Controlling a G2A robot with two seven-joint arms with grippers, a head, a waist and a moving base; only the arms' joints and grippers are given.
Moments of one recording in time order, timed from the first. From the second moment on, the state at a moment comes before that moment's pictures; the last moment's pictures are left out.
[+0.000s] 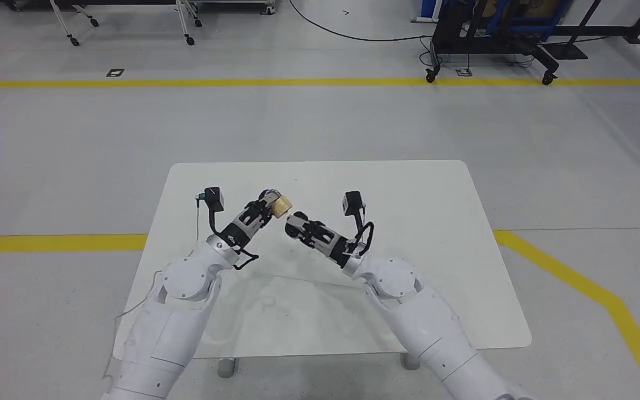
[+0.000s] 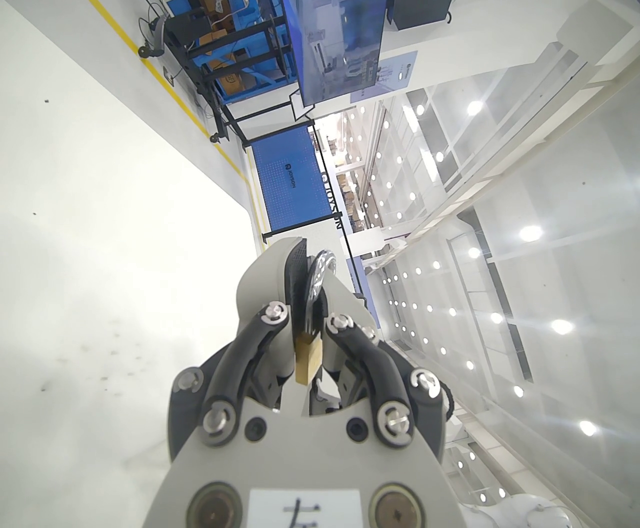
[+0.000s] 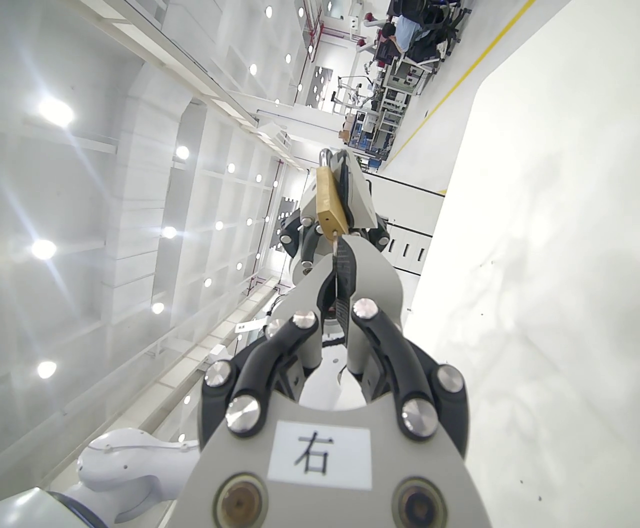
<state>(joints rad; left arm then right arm) 1.28 -1.24 -1.27 -1.44 -0.21 -0.22 -0.47 -1.20 -1.45 1.01 -1.27 0.21 -0.35 0.48</state>
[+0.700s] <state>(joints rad) 1.28 -1.24 -1.27 -1.45 -0.18 -0.29 -0.49 -1.18 -1.46 1.06 -1.20 0.85 0.02 0.74</state>
